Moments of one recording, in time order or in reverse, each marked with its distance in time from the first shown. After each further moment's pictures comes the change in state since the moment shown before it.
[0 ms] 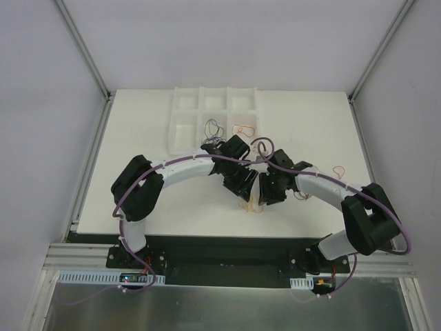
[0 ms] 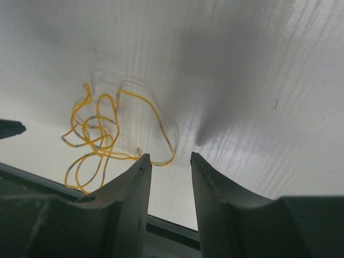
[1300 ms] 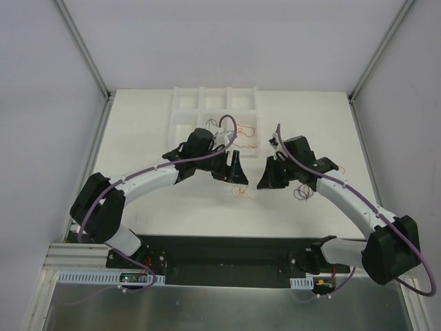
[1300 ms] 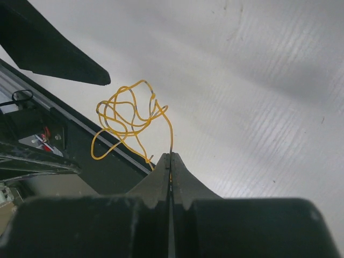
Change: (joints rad) left arm 0.163 -0.346 -0.415 0.556 0.191 -0.323; right arm -0.080 -0.227 0.074 -0.024 -0.230 -0.024
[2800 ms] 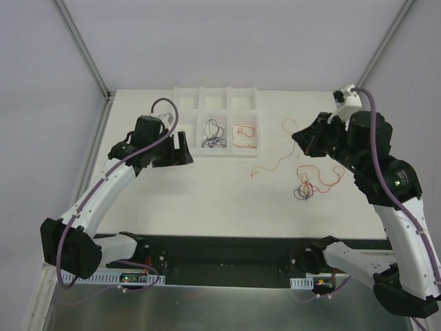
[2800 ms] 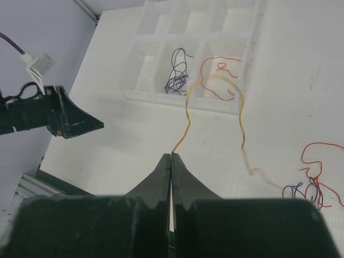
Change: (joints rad) left arm 0.349 -0.286 0.116 -0.681 -0.516 0.163; right arm 0.005 -0.264 0.677 -0.315 0.409 -0.002
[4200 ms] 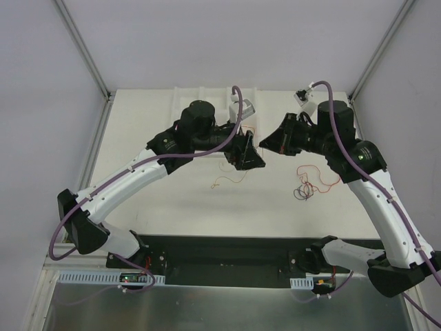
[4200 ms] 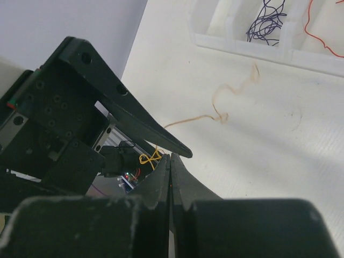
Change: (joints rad) left arm -0.488 0.174 0.381 0.405 0.485 0.080; right arm 0.014 0.156 -0.096 0.126 -0.401 0.161
